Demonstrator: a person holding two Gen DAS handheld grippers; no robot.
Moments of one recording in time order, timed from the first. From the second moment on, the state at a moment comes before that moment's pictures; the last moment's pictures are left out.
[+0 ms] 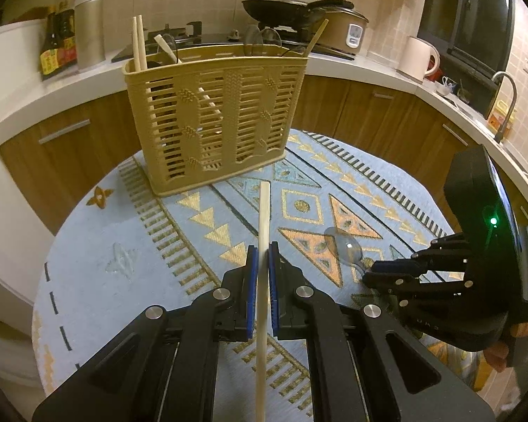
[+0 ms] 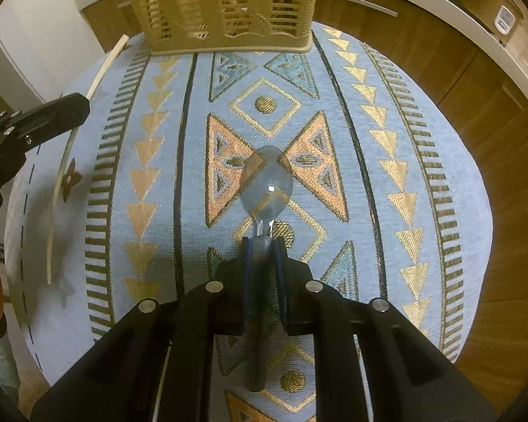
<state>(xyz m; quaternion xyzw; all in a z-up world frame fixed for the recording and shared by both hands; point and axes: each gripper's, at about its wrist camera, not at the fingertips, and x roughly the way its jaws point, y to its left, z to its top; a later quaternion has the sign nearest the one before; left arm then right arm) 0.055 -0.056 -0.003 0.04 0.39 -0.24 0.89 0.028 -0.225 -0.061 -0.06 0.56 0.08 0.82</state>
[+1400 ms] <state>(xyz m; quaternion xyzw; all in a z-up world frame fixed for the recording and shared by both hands) 0.039 -0.024 0.134 -0.08 0.10 -0.22 0.97 0.008 -0.242 0.097 0.06 0.24 0.20 0.95</state>
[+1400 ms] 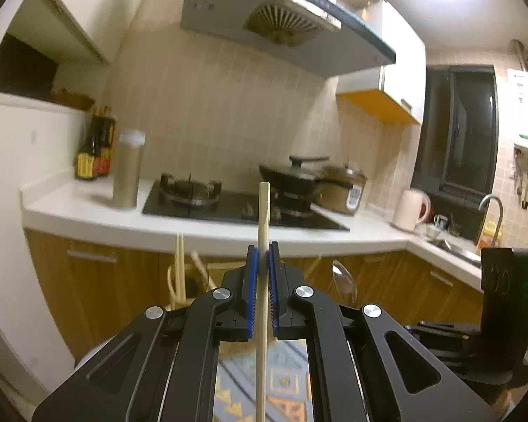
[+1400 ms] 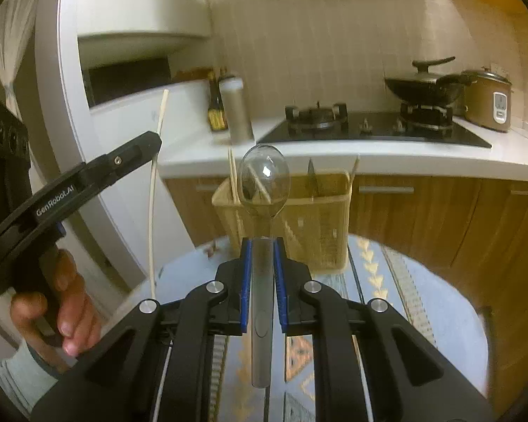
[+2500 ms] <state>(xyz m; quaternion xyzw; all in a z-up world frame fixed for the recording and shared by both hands) 0.158 -0.065 0.131 -0.13 -0.03 -0.11 0.98 0.159 -0.267 0.126 0.11 0.07 0.11 0.99</state>
